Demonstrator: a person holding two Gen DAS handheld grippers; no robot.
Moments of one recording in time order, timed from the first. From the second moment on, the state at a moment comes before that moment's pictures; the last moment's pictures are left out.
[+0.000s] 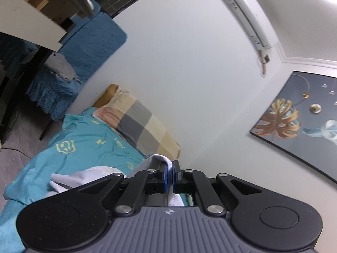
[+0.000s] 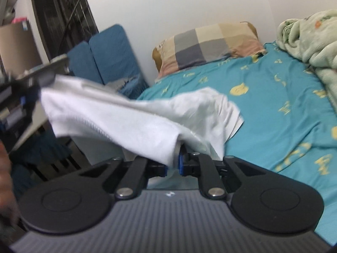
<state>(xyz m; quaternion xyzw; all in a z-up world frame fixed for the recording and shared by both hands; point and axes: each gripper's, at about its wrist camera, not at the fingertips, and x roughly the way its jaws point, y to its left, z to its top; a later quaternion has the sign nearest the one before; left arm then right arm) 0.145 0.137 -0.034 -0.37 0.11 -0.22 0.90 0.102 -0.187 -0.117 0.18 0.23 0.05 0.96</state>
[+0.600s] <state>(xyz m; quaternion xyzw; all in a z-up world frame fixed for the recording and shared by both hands) 0.133 0.019 -0.065 -0.20 0.25 -0.23 0.92 0.093 -0.294 -0.114 0.11 0.50 0.26 0.82</state>
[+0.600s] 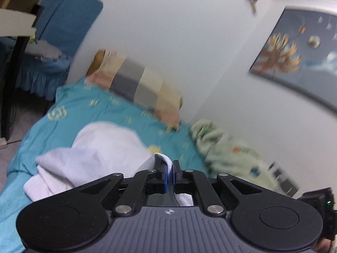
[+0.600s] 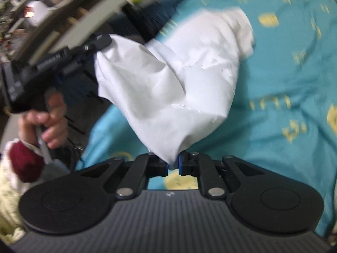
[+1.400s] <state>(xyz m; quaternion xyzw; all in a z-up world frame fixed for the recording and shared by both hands) 0.102 -0.047 -0.086 0.24 0.19 -0.30 0.91 0.115 -0.342 -0.136 0.22 0.49 0.15 0.83</state>
